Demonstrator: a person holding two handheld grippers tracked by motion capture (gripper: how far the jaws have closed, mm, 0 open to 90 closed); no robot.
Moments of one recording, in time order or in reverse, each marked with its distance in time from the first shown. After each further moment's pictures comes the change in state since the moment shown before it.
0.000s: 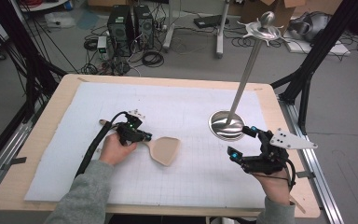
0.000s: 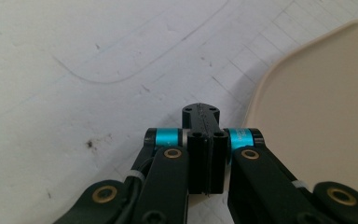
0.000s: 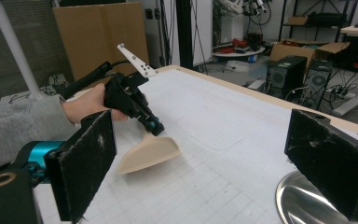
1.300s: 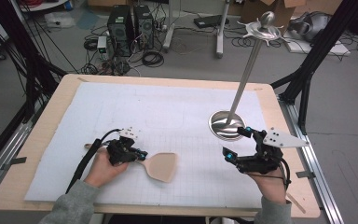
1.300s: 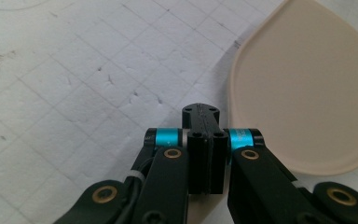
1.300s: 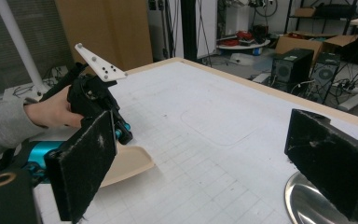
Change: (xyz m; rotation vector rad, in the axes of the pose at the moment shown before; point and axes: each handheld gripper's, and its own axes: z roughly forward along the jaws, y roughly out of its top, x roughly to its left) left arm -0.035 -0.047 -0.026 -0.005 -0.105 0.090; right arm 0.003 -0.001 0.011 0.035 0.017 -0.007
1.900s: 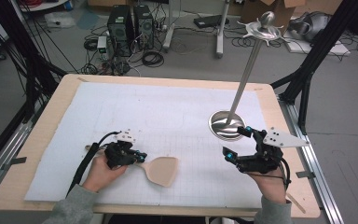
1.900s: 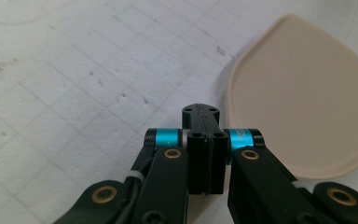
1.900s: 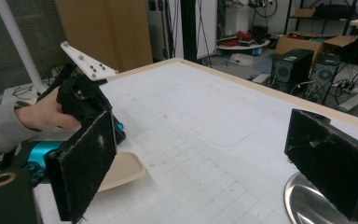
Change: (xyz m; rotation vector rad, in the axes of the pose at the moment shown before) left arm -0.011 -0.004 -0.015 -0.072 0.023 0.015; right arm -0.001 0.001 0.000 -0.003 -0.003 0.000
